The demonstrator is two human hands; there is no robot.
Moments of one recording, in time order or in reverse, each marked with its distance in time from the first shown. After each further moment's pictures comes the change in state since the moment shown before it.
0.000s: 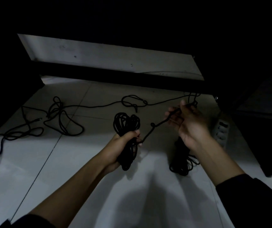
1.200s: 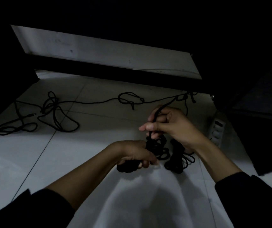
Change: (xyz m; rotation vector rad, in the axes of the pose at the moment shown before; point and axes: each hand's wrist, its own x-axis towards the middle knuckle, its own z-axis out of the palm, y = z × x) left_hand 0.016 0.005 0.036 0.725 -0.446 -0.317; right_hand -0.003 0.005 -0.007 -0.604 -0.655 -0.033
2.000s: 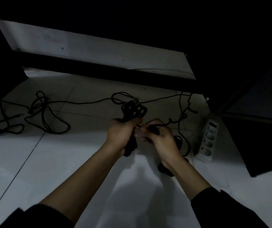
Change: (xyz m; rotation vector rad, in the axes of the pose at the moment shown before) left_hand 0.025 0.011 -0.012 -0.687 0.812 0.307; right_hand 0.003 0.064 0.018 0.103 0.490 0.038
